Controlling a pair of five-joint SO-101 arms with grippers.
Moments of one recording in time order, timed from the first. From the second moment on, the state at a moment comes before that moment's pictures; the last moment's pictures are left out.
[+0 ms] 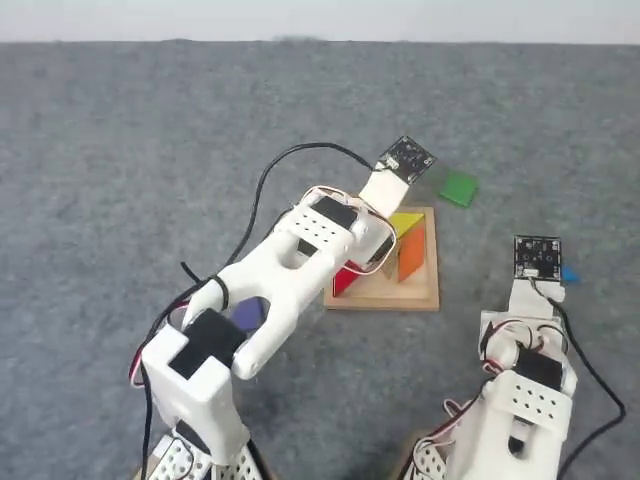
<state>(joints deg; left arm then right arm) 27.7 16.0 16.2 47.7 -4.2 19.6 -64.5 86.1 45.3 16.6</state>
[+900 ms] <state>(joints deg) 27.3 -4.2 29.7 48.3 -2.7 19.6 -64.5 86.1 45.3 16.6</state>
